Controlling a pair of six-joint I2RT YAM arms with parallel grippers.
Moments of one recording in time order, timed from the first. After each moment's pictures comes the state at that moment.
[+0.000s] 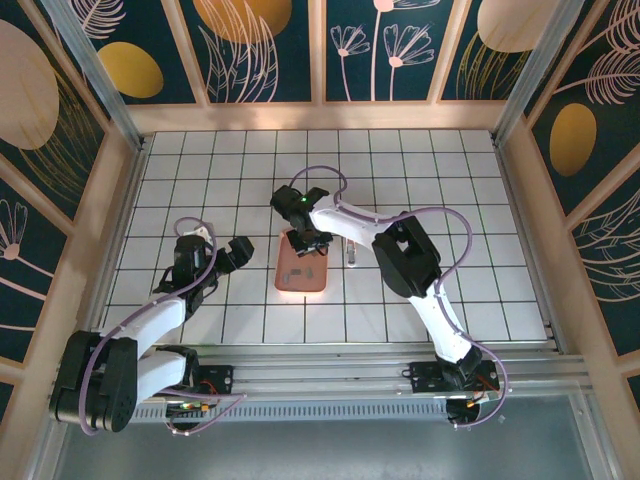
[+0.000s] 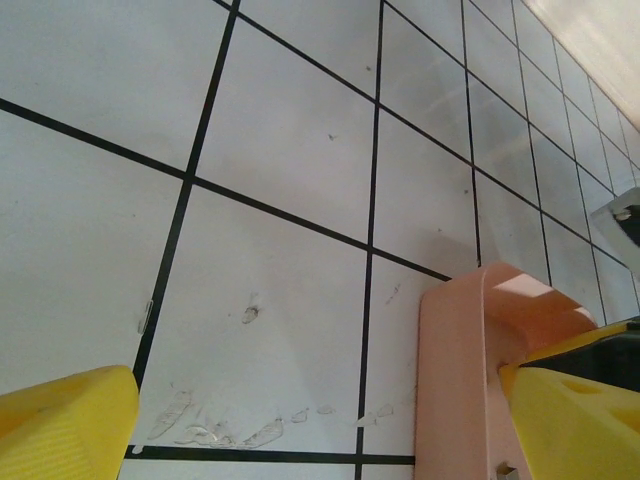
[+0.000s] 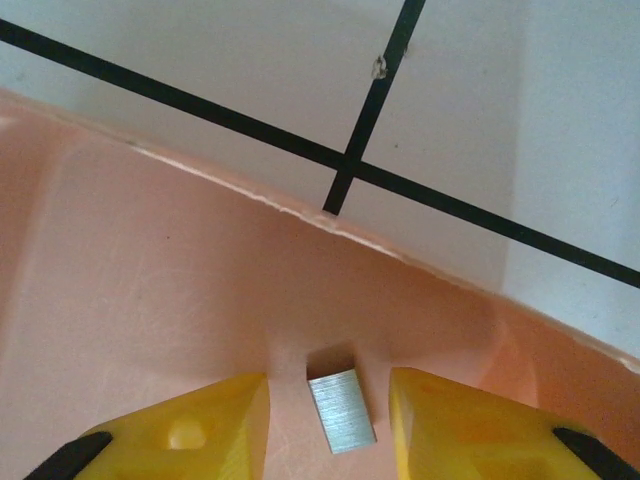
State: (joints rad) left arm -0.18 1.13 0.32 0.22 0.21 -0.69; right arm 0.86 2.27 1.86 -1.00 0.11 0.41
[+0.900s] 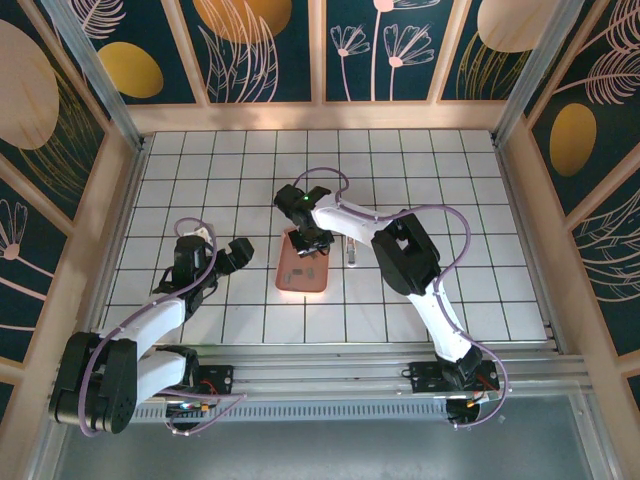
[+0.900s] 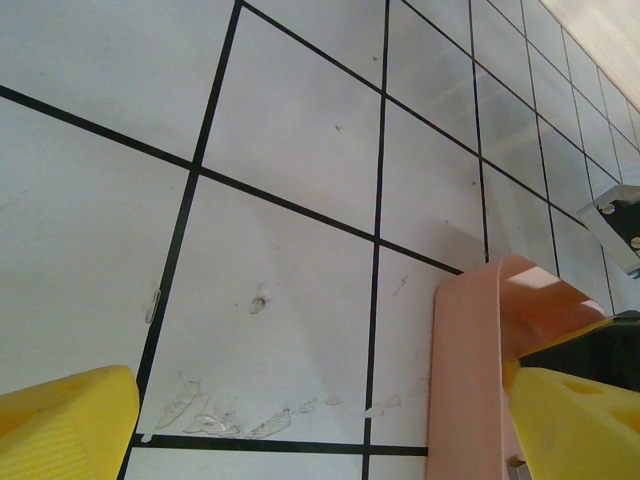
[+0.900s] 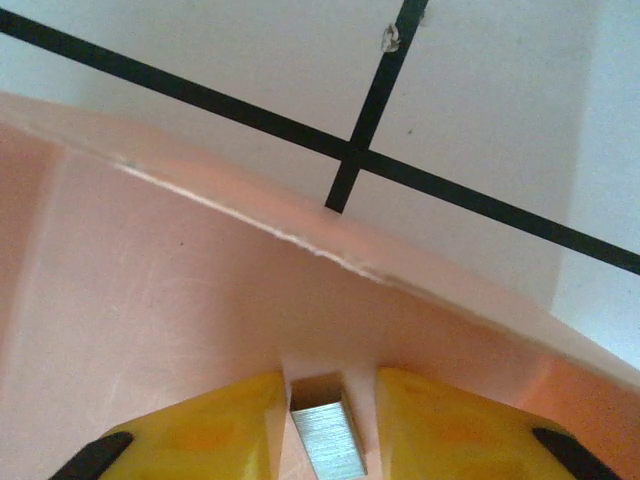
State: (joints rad) left arm -0.18 1.13 0.32 0.20 0.21 -0.67; right arm 0.84 2.29 1.86 -1.00 0.05 0.41
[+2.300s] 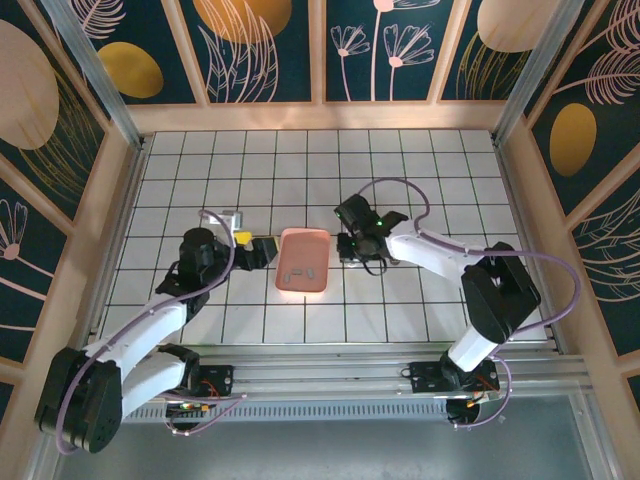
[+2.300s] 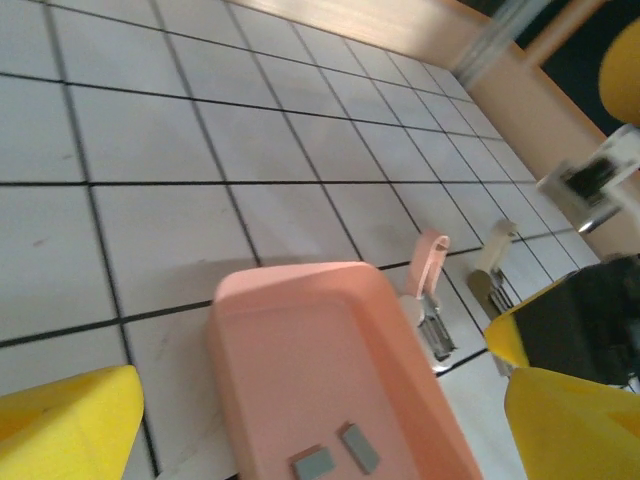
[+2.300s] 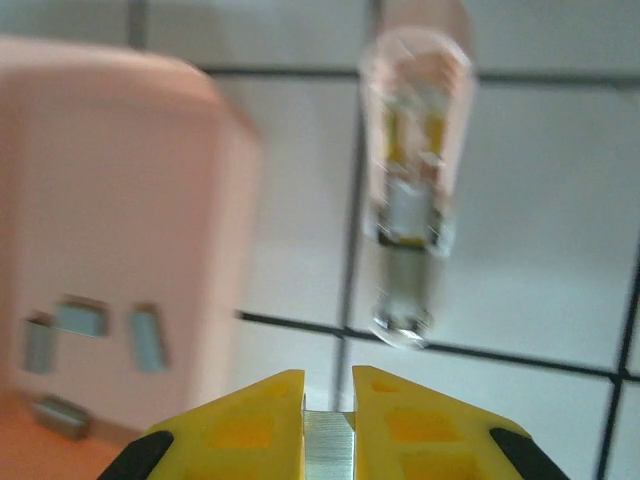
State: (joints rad) left arm -0.37 1.05 0.42 0.26 0.35 -0.43; right arm 0.72 1.62 1.07 -0.61 0.02 0.63
